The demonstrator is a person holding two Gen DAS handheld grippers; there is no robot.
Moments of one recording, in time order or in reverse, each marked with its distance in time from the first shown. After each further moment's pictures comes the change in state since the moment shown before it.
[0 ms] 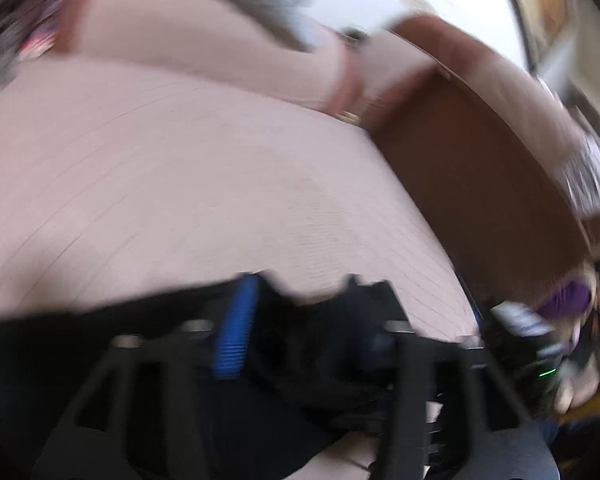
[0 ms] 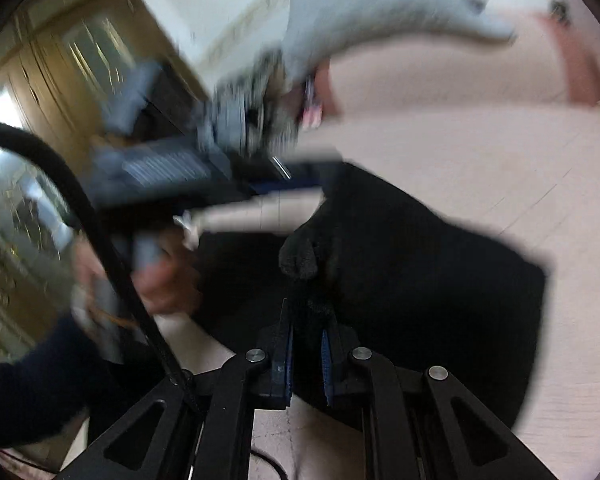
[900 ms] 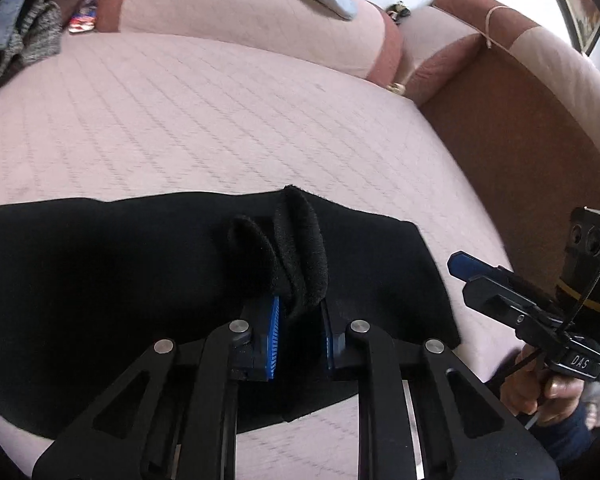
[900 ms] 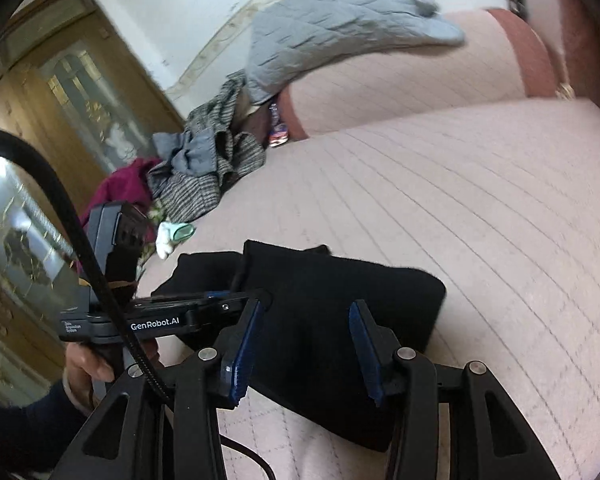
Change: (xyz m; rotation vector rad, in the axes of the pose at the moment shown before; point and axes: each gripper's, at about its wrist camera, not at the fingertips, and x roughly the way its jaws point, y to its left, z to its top) left arm 0.008 -0.028 -0.050 0.014 0.055 0.228; right arm -0.049 -0.039 0.021 0.062 -0.110 -0.054
